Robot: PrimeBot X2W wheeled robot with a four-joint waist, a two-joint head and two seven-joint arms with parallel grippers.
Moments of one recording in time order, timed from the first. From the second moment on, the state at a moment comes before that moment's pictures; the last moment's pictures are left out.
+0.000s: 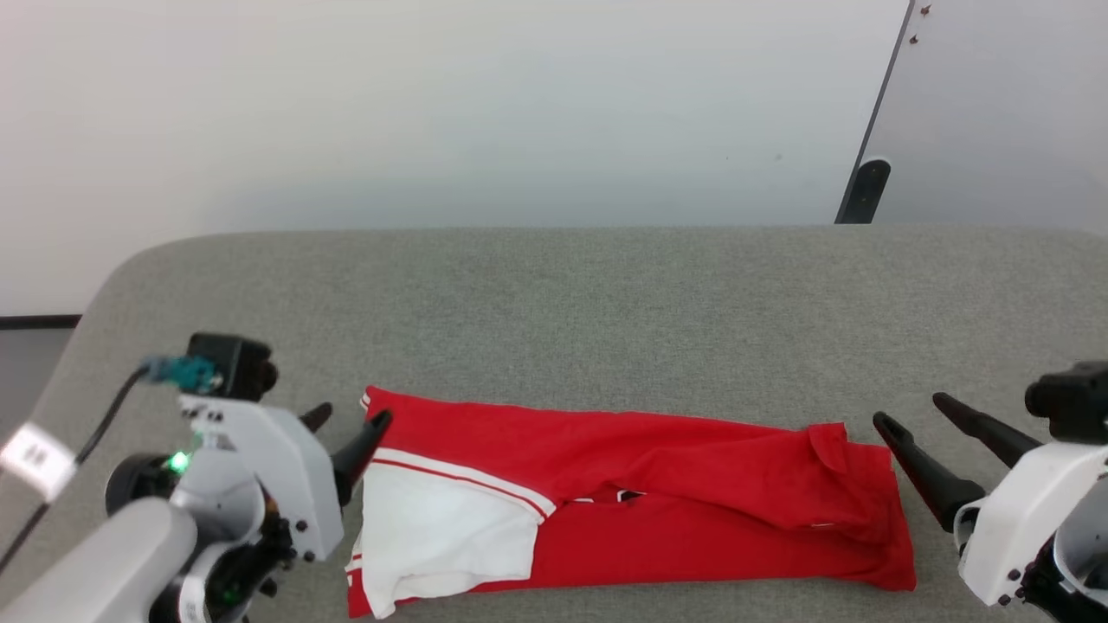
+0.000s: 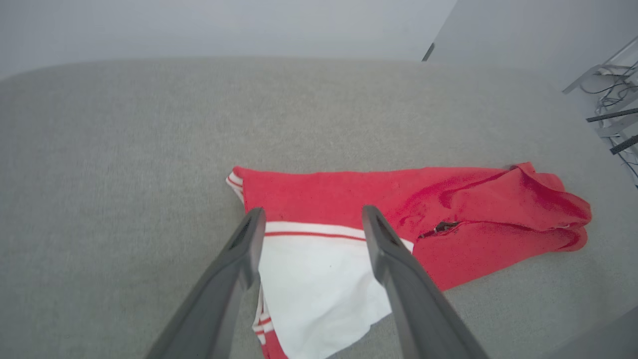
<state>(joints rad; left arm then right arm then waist) -0.44 0.78 -0.68 -0.05 -1.09 0.29 0.36 -0.11 -0.43 0.13 -0.19 0.59 0.13 0.53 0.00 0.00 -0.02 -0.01</state>
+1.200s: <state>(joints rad) -0.22 0.51 -0.48 0.24 -0.91 0.10 -0.26 -0.23 -0.39 -0.12 0.24 0.49 0.13 1.08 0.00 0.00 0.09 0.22</state>
